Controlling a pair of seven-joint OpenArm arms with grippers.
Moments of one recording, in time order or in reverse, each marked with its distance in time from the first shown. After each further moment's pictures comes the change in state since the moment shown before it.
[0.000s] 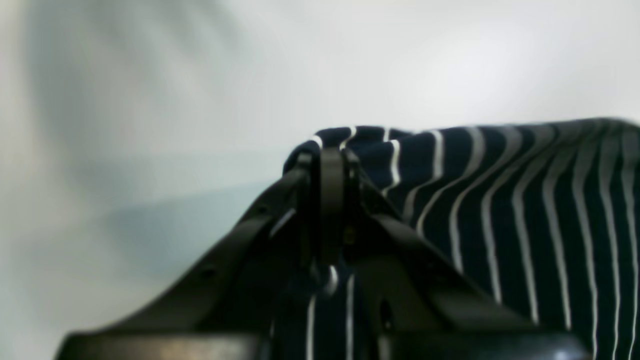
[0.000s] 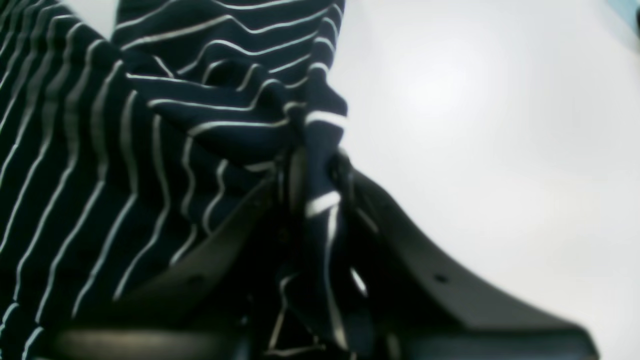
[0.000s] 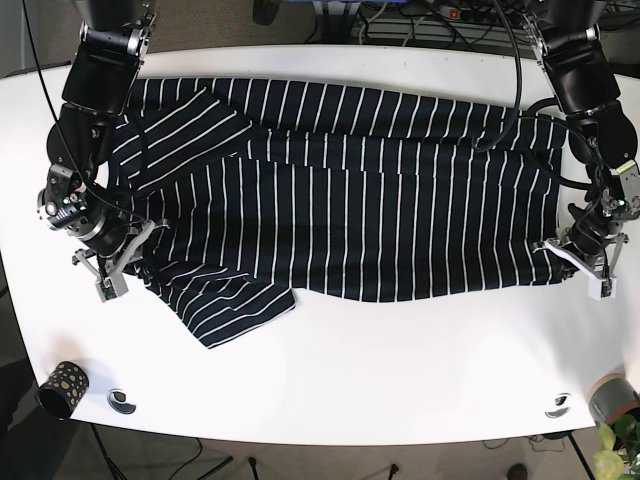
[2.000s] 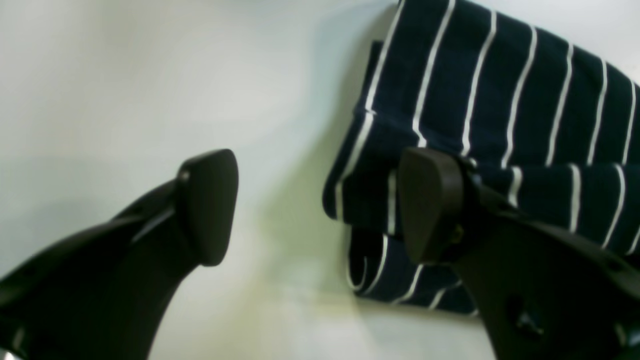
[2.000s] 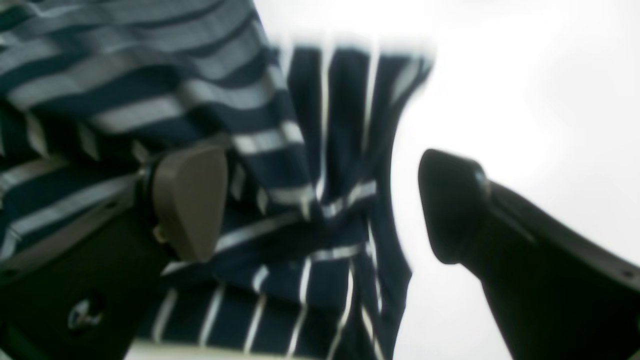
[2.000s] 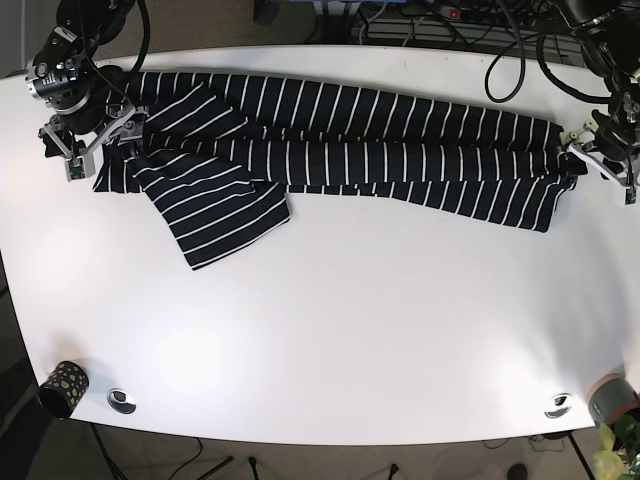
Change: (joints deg) left arm 22.2 1.3 -14.9 17.9 -5.4 -3.4 12.2; right arm -28.2 -11.4 22.3 30.6 0.5 0.0 -11.1
